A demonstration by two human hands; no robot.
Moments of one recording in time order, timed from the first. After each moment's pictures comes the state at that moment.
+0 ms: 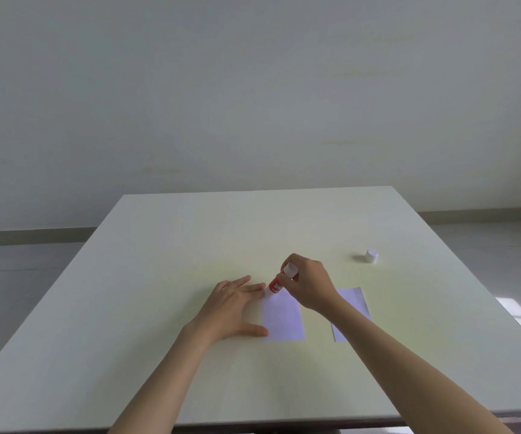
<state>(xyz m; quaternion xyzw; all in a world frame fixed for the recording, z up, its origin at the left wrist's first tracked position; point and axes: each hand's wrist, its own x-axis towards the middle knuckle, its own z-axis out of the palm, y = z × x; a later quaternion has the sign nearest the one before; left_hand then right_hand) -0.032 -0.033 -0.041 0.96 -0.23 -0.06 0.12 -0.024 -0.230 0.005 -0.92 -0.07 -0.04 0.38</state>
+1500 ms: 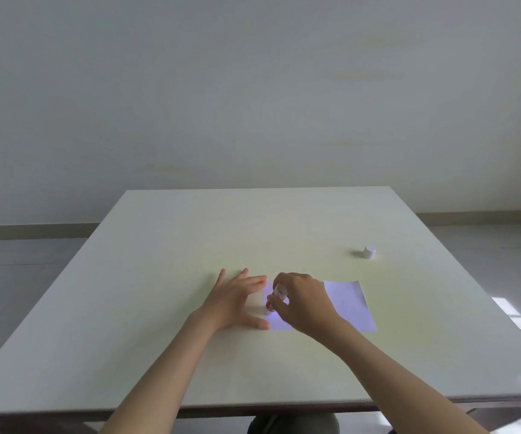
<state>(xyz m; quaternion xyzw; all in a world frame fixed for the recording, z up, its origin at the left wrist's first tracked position) -0.036 -0.034 -0.035 0.96 -0.24 -0.10 0.13 -0.084 -0.209 0.020 -0.96 -0.14 -0.05 0.25</state>
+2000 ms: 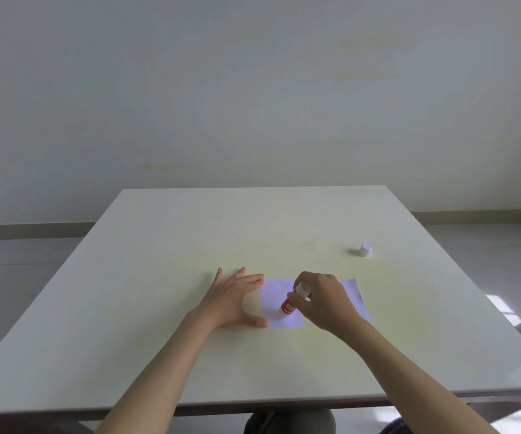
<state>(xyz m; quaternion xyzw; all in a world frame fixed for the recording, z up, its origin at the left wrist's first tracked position) -0.036 -0.034 -0.038 0.96 -0.22 -0.11 0.14 -0.087 -0.244 0.016 -0.95 -0.08 -0.03 0.31</state>
